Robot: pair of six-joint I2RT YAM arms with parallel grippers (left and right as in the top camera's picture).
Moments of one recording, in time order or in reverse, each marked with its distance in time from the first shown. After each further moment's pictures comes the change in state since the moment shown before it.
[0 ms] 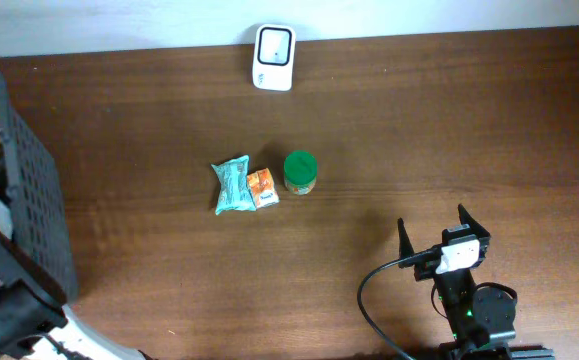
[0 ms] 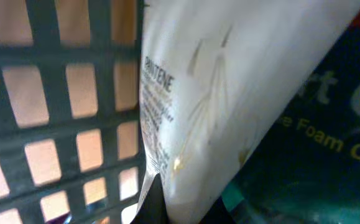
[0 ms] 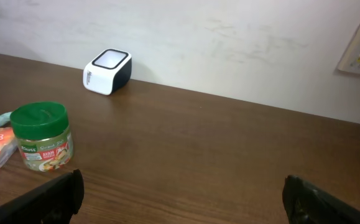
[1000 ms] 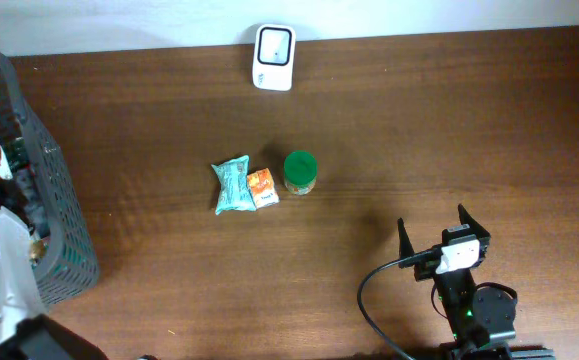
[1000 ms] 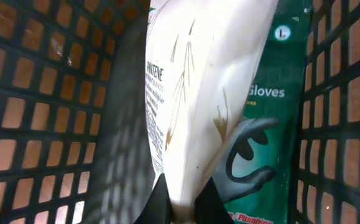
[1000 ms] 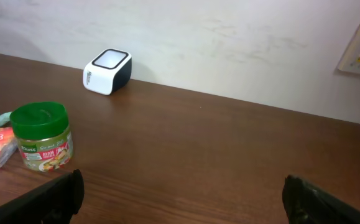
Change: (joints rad) left arm -0.119 -0.484 -0.051 -0.241 0.478 -0.322; right arm 0.000 0.000 0.000 0.000 0.000 0.000
